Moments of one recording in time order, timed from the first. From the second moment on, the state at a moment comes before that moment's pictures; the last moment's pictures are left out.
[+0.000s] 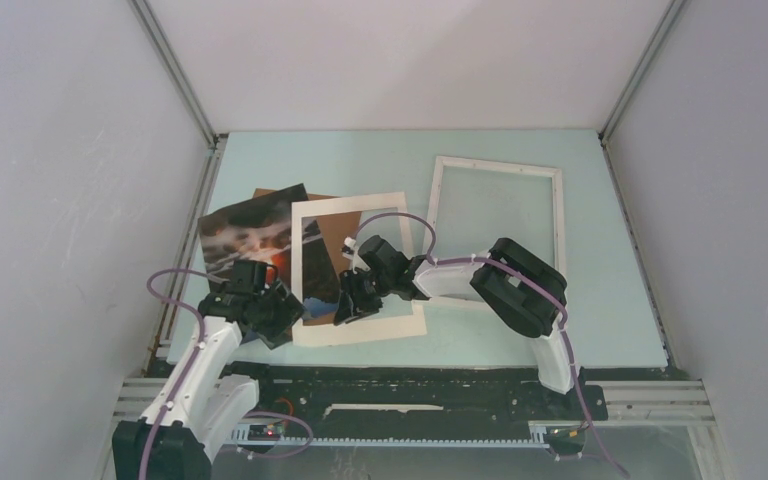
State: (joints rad) left arm -0.09 0.82 0.49 -0.85 0.17 -0.88; right arm 0.96 2.06 1.19 0.10 -0.52 0.75
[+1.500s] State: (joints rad) left arm -0.09 0.79 0.64 -0.99 0.16 -0.87; right arm 1.41 1.95 1.22 0.03 0.47 0.13
